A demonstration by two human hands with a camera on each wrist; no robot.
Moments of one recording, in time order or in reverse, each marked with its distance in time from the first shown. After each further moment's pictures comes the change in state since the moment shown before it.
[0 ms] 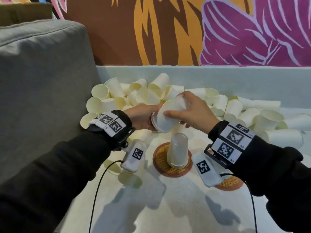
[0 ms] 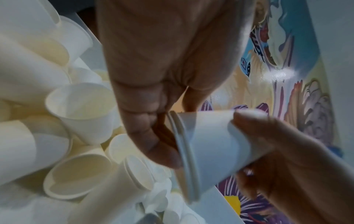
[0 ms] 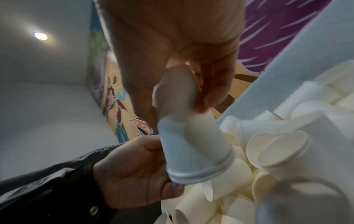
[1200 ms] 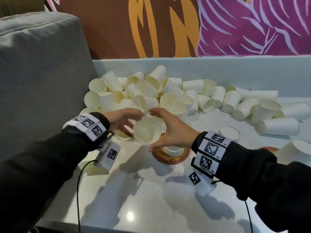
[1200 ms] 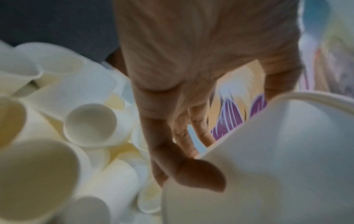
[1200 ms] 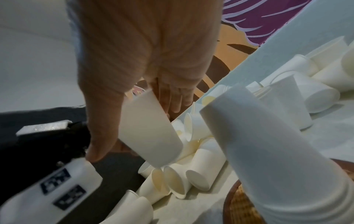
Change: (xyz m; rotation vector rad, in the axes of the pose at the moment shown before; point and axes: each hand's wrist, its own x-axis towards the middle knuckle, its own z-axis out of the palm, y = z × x) left_hand -0.037 -0.030 -0.032 0.275 0.047 -0.065; right_hand -0.032 0.019 0.053 -0.025 -0.367 -0.236
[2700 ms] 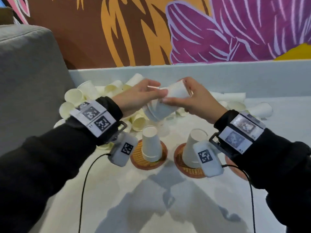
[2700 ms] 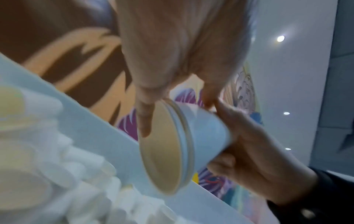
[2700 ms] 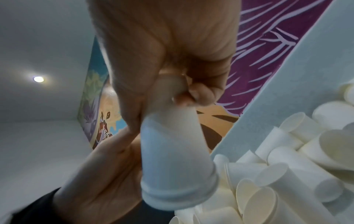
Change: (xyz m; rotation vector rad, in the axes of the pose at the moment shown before) left_hand -0.001 0.117 0.083 0.031 0.102 0.369; right_hand -0.046 -0.001 -0.125 0.192 0.433 0.163
